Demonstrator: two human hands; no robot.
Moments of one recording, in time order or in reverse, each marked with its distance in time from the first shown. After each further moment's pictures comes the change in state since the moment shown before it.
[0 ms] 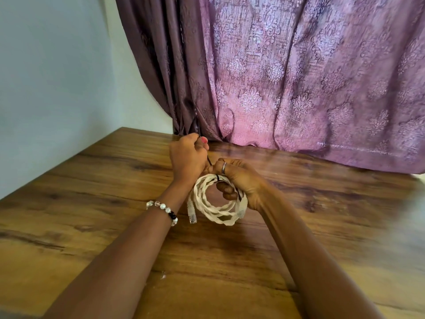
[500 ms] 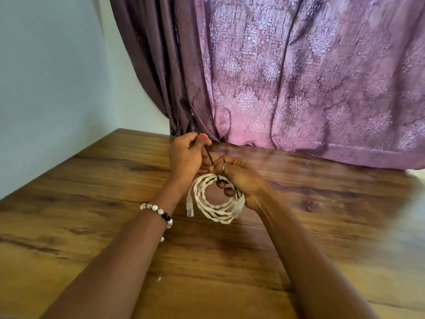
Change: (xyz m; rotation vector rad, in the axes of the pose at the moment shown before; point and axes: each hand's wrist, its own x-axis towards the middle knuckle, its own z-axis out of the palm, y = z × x) left_hand -0.001 0.003 0.001 -0.370 -0.179 -0.217; right_hand -0.001 0.000 -0.004 -0.062 0.131 -0.030
